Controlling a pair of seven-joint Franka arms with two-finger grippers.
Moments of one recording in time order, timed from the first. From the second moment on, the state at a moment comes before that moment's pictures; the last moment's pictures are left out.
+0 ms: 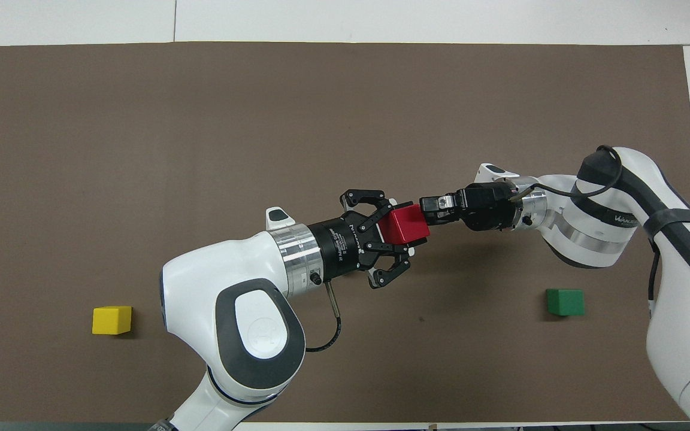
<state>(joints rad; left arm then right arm) -0.61 0.05 -0.18 -2.04 -1.61 2.67 -1.29 0.07 0.35 0.00 -2.09 1.77 1.32 -0.80</state>
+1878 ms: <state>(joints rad) -0.62 0.12 -0.19 -1.98 -1.61 2.68 -1.27 0.10 0.35 0.00 -2.09 1.77 1.37 -0.81</state>
